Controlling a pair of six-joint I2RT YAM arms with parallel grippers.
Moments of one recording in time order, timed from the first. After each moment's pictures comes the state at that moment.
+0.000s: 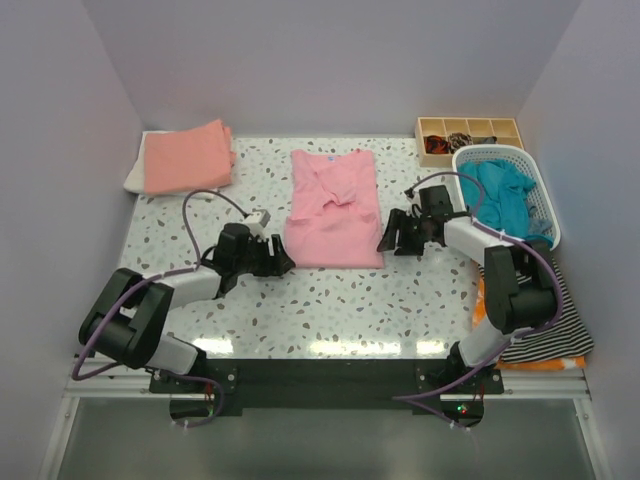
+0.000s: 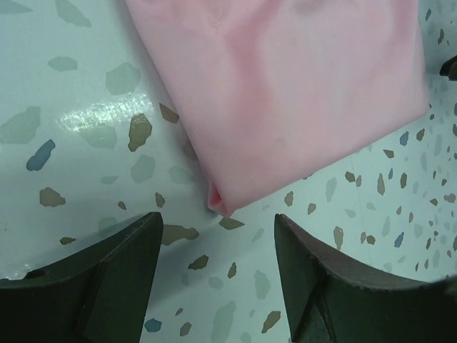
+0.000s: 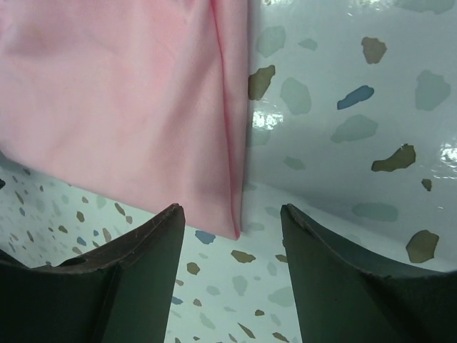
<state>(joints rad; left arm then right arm) -0.39 1.45 0.49 0.29 0.28 -0.44 0.18 1.65 0.93 -0.32 -0.36 0.36</state>
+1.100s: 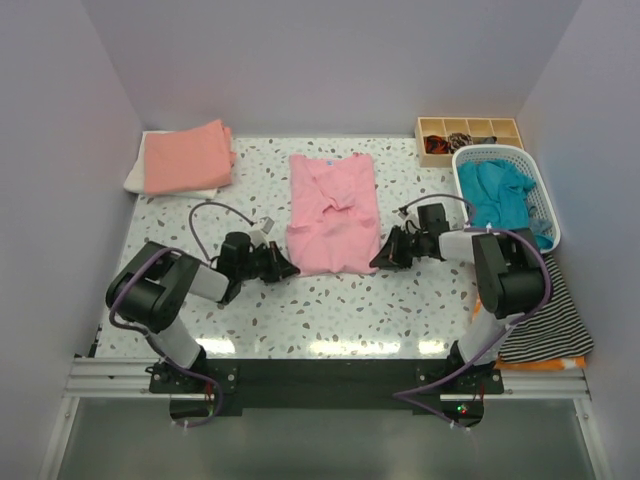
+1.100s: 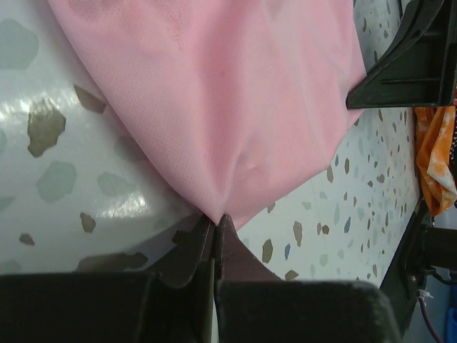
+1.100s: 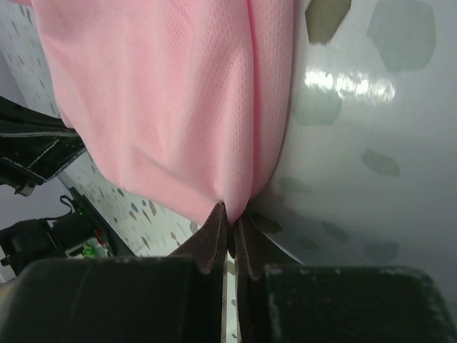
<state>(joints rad) -0.38 1.70 0.41 0.75 0.51 -0.62 0.17 1.77 0.79 -0.05 -0.67 0.52</state>
